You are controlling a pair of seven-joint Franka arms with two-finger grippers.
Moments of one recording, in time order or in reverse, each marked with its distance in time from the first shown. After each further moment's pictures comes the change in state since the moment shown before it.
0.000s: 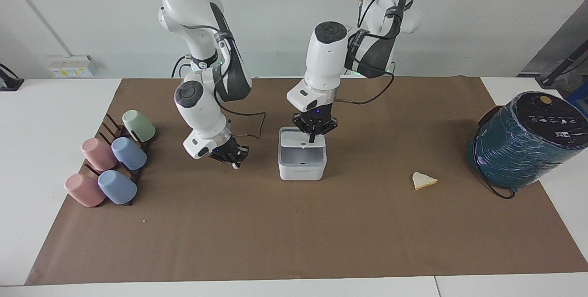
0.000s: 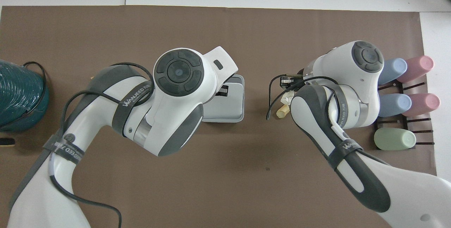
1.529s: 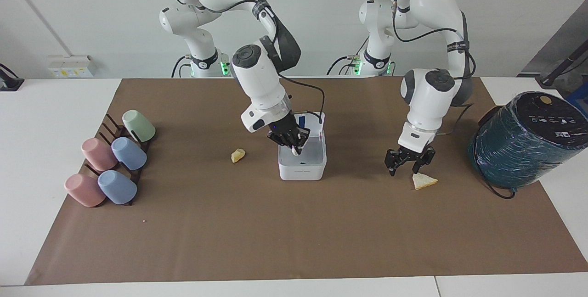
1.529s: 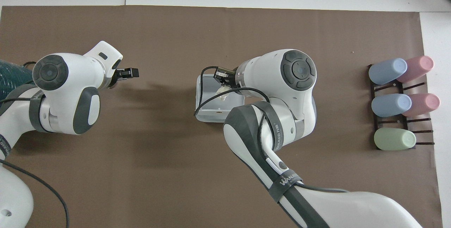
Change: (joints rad) left arm 0.436 0.013 0.017 -0.395 0.000 0.538 0.191; right arm 0.262 0.080 0.027 0.170 0.087 0.132 0.450
